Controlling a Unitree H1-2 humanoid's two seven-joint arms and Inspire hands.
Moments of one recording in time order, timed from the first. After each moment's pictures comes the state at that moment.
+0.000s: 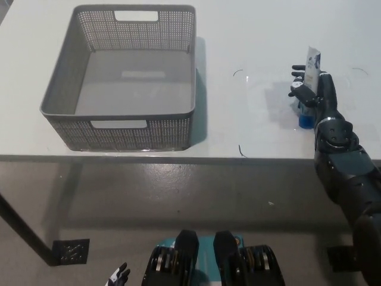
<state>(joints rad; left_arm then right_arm) 0.17 0.12 -0.10 0.42 0.10 -0.43 0.02 -1.01 -0.15 -0.12 1.33 -0.01 -0.26 -0.23</state>
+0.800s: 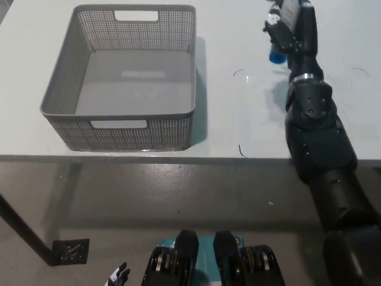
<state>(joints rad) 0.16 0.12 -0.10 0.42 0.10 -0.43 0.02 -0.97 -0.02 -0.07 0.75 -0.02 -0.23 -0.24</state>
